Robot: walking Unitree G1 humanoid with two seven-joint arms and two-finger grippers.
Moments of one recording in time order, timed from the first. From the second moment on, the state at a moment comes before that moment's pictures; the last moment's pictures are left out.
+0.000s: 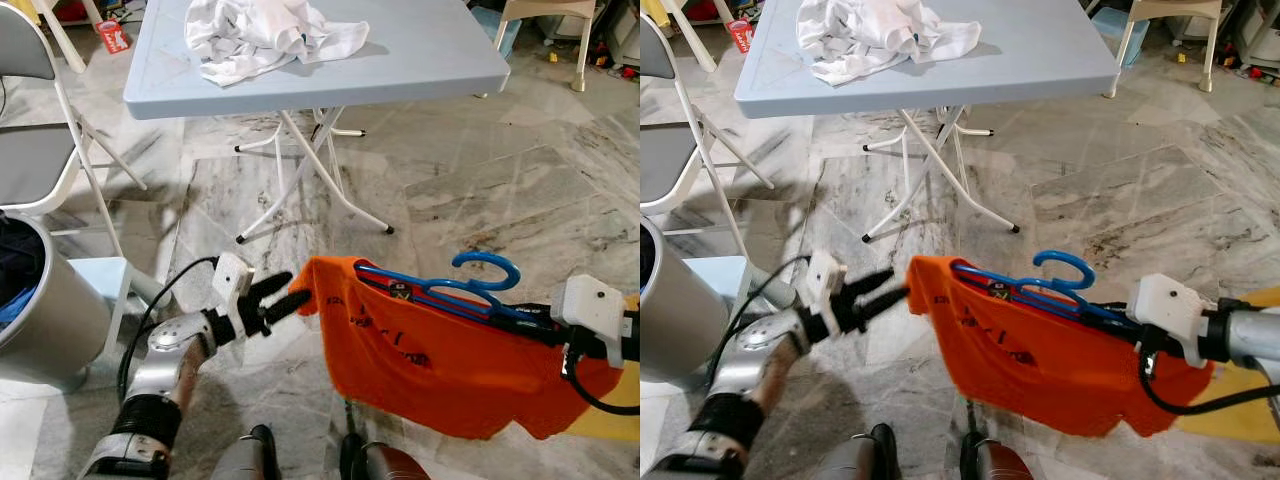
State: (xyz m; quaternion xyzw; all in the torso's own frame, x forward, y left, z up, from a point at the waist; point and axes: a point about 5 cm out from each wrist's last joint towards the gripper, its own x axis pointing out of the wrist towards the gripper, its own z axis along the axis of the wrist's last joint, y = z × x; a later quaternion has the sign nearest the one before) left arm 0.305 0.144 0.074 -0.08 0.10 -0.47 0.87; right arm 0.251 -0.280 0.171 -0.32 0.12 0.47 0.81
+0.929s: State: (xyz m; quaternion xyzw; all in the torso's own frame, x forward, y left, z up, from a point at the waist) left arm 0.312 0.144 0.066 -0.01 0.10 -0.45 0.88; right arm 0.232 -0.277 0.182 -0.30 0.16 0.53 0.78
